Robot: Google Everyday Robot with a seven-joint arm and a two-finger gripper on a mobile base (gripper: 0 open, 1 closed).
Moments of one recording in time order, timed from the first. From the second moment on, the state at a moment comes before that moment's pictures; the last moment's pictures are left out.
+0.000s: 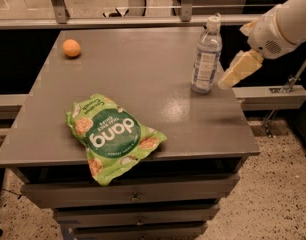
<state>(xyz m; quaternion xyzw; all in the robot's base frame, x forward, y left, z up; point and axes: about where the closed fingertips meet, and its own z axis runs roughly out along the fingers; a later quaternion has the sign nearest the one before) 0.600 -0.208 0.932 -0.52 0.78 0.02 0.34</state>
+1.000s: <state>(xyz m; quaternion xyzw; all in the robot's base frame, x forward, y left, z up) 0.649 -0.182 0.929 -0.44 0.76 0.16 0.44</state>
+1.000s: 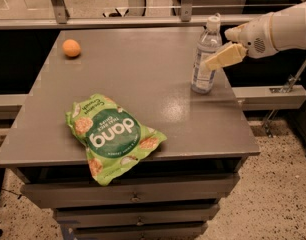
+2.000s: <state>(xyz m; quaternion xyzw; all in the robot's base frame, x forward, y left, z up) 0.663 -0.177 0.953 -0.41 0.74 0.22 0.48</state>
